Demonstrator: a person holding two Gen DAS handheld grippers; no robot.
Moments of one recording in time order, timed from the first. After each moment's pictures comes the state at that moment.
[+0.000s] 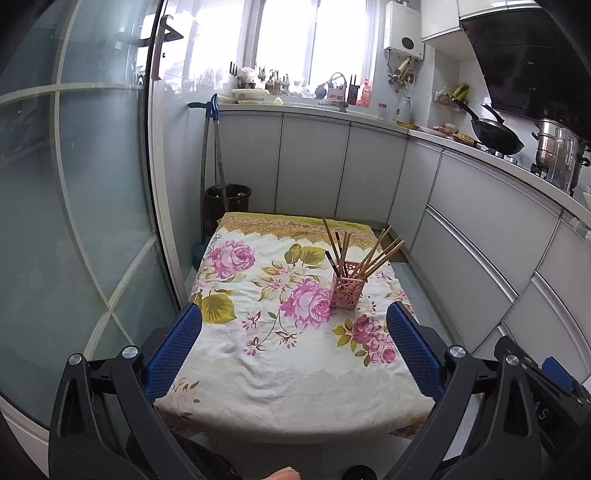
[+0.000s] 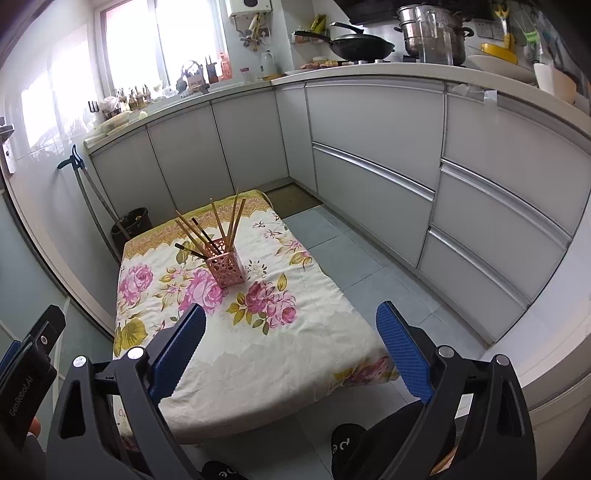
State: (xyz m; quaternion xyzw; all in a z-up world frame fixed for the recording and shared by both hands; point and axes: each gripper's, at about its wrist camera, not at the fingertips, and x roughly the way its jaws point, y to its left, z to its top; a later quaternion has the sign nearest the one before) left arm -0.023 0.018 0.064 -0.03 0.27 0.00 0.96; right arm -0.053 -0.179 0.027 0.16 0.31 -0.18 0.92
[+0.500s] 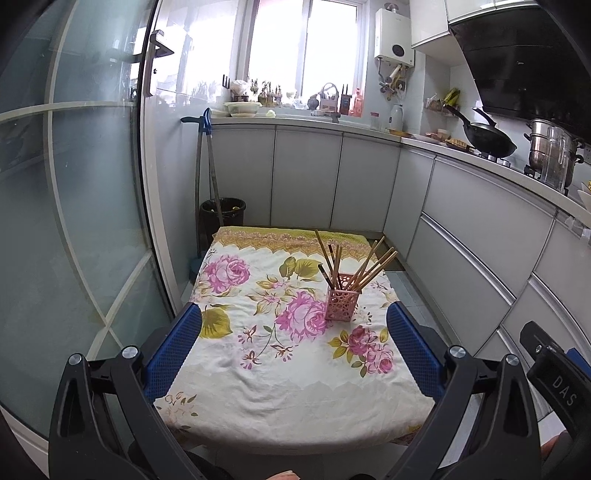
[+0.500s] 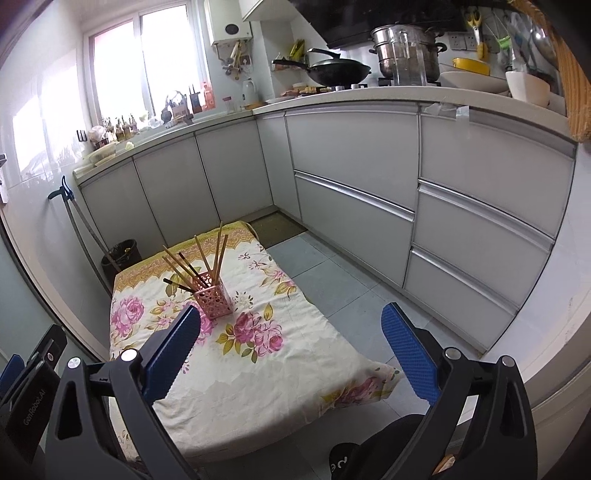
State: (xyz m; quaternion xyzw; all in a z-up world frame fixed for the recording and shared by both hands) left arm -0.021 0.012 0.069 -0.02 0.25 -0.01 0.97; right arm -0.068 -0.187 0.047 0.16 0.26 -0.21 0.93
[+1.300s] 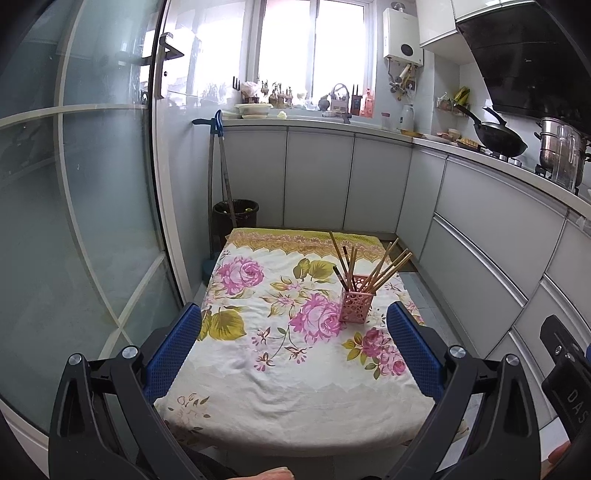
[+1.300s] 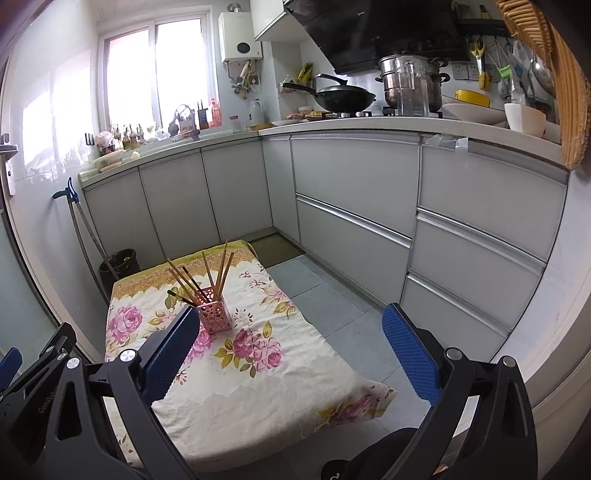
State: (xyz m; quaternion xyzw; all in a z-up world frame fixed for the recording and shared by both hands) left arm -0.019 0.014 0.072 -0.02 0.25 0.01 0.97; right arm -0.076 -0.169 0.057 0.12 0.22 -0.22 0.94
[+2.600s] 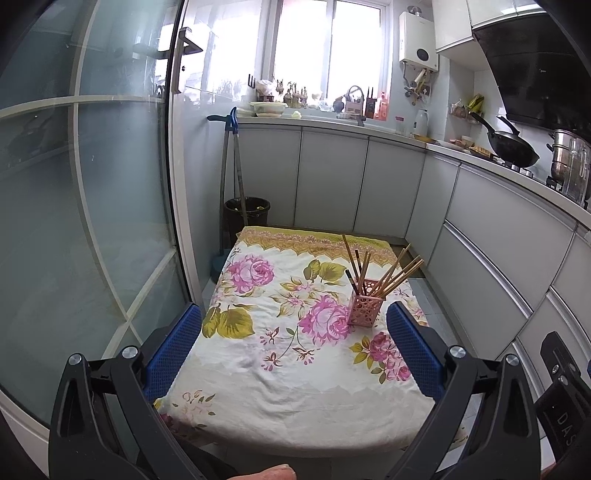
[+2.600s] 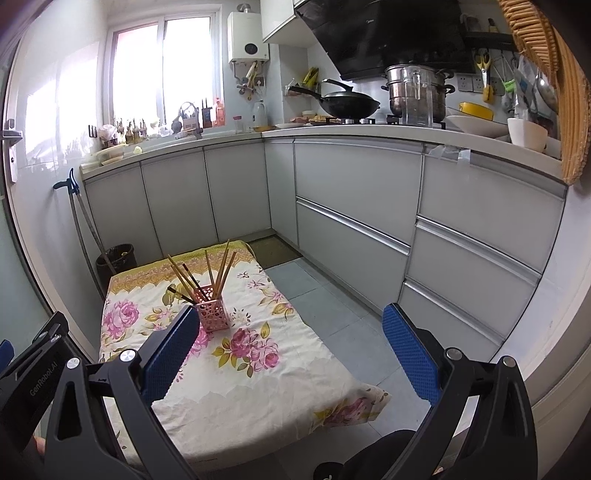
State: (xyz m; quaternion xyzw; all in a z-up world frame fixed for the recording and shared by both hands) left arm -0.017 0.026 0.075 -0.03 0.25 0.04 0.97; right arm -0.076 -0.151 0.057 0.10 0.22 -0.22 0.94
